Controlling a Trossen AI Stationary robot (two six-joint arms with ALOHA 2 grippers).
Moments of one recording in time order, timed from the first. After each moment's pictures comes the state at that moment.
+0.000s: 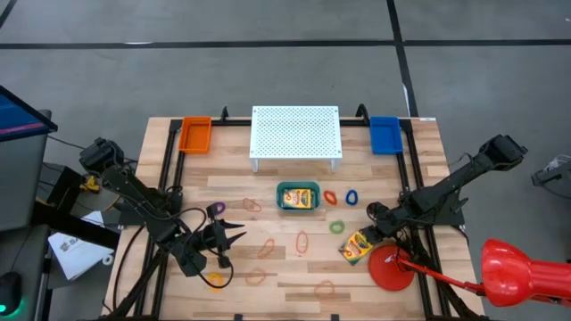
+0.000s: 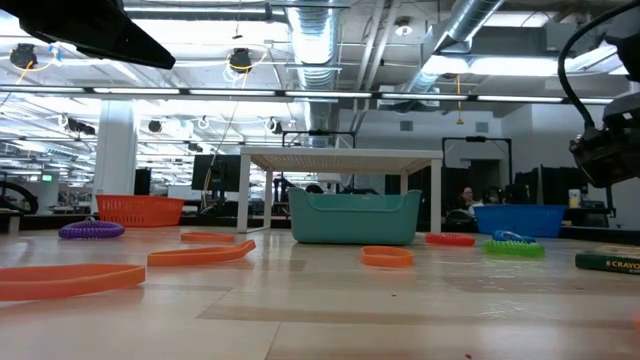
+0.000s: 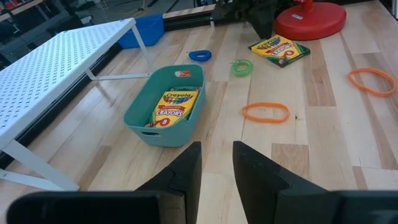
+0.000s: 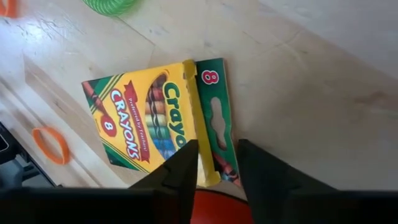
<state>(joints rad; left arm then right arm) -0.80 1.31 0.67 -0.14 -1.05 -0.47 0.51 0.97 0.24 -0.30 -0.04 1.59</state>
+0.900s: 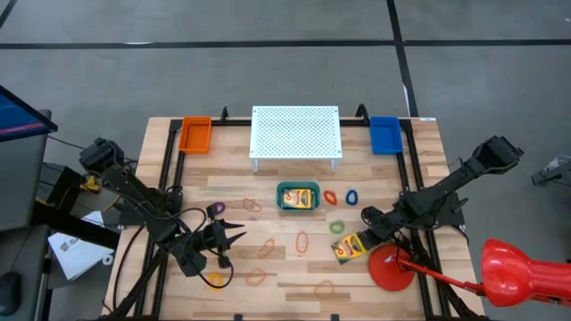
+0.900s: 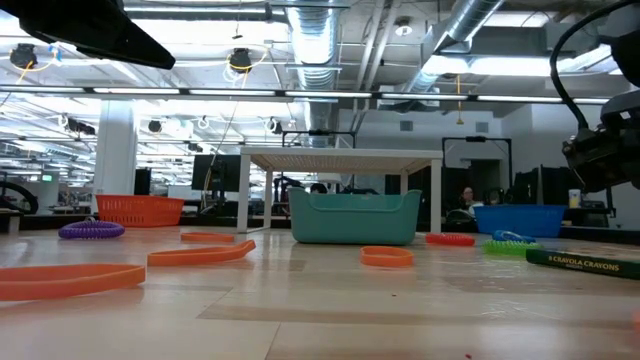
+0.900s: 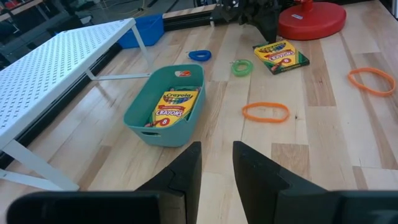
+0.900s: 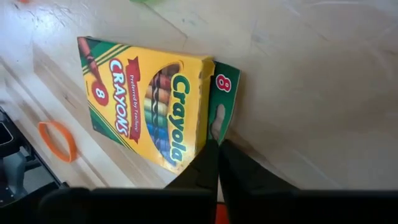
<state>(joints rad) -0.80 1.31 0.67 -0.14 -1.05 -0.47 0.52 1.13 0.24 -0.14 -0.04 1.55</state>
